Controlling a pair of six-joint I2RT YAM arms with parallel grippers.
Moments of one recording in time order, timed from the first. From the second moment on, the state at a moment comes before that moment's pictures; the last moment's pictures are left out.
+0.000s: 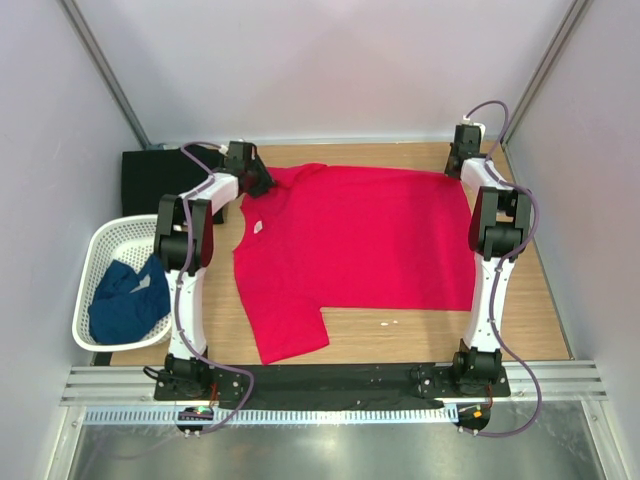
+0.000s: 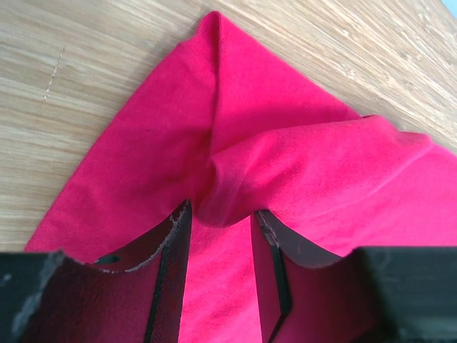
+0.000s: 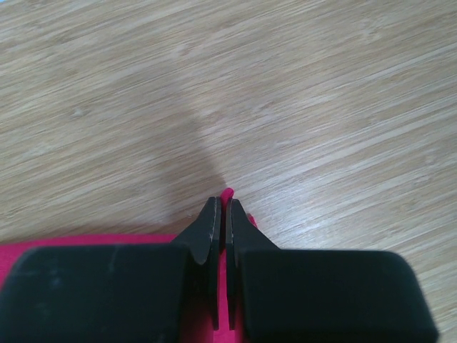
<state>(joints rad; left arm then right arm) -0.17 2.27 1.69 -0.20 0.10 -0.70 -0.09 2.39 1.92 -0.25 0.25 0.13</state>
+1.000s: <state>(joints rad) -0.18 2.20 1.66 -0.12 0.20 -0.63 -0.13 2.42 2.14 -0.42 0.21 0.24</state>
